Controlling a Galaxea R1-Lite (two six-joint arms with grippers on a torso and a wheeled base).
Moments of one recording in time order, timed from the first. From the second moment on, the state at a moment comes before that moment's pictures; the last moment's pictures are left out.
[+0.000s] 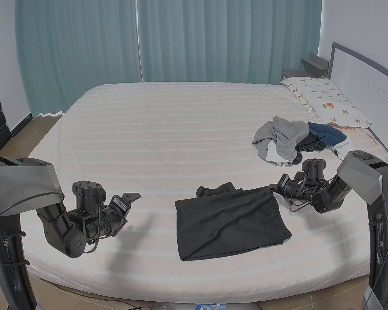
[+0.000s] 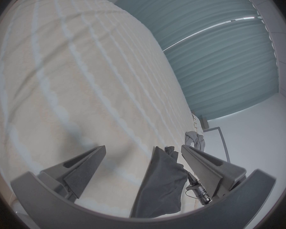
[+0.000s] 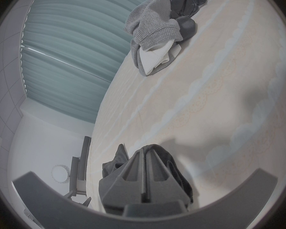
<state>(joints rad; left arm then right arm) -0.24 2.22 -0.56 -1.15 -0.09 -1.13 0.08 2.55 -1.25 -0.81 0.42 0.86</state>
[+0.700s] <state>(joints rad) -0.40 2.46 -1.13 -0.87 0.05 -0.97 0.11 2.55 -1.18 -0.92 0.39 0.88</state>
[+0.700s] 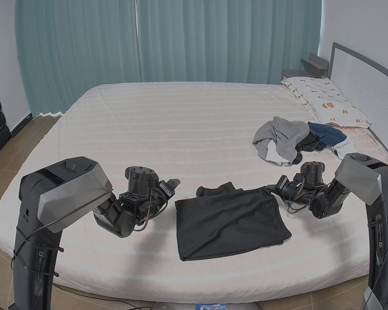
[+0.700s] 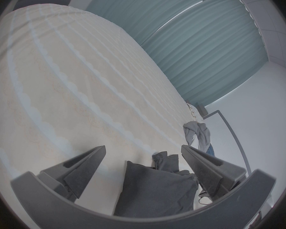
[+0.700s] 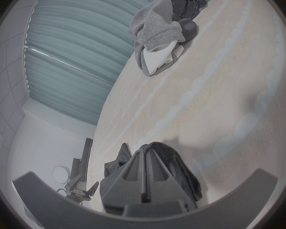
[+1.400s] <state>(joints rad) -0.48 2.56 -1.20 -0.89 0.08 -0.92 0.13 2.55 -1.17 -0.95 0.37 0.88</state>
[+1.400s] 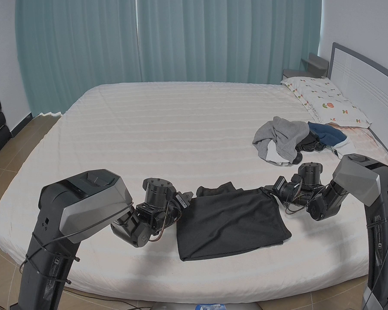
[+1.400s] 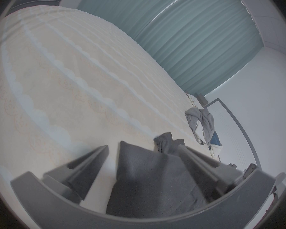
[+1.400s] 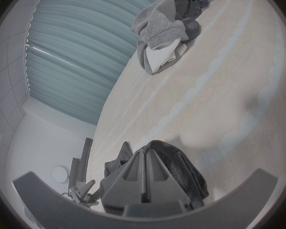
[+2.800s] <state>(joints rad) -0.48 2.64 -1.28 -0.90 0.27 -0.92 0.13 2.55 -1.15 -1.01 0.31 0.85</state>
